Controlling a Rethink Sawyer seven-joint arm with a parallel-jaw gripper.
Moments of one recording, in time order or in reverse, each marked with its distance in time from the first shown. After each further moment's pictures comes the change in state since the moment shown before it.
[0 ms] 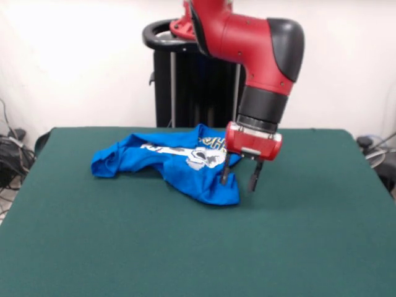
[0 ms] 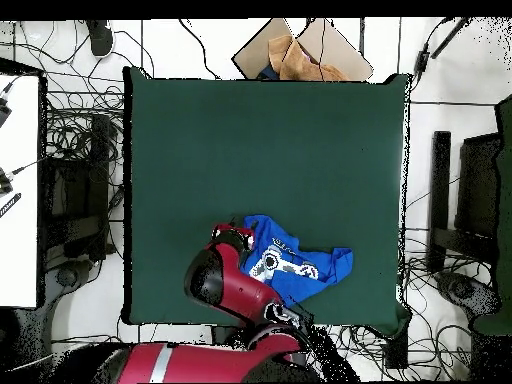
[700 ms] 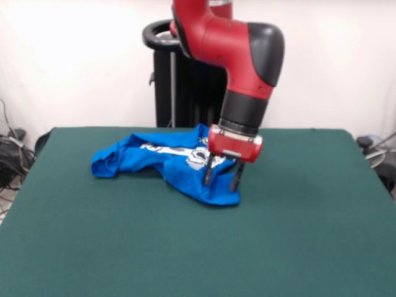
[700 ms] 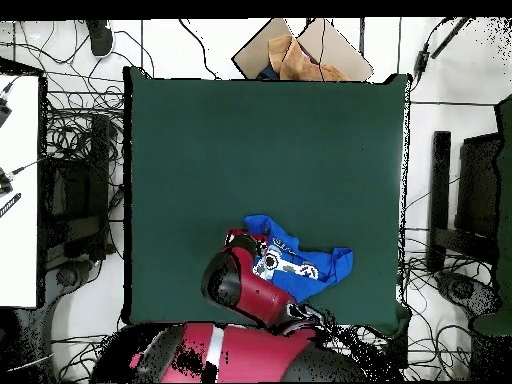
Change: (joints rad) arm -0.102 0.054 0.016 0.004 -0.055 -0.001 0.000
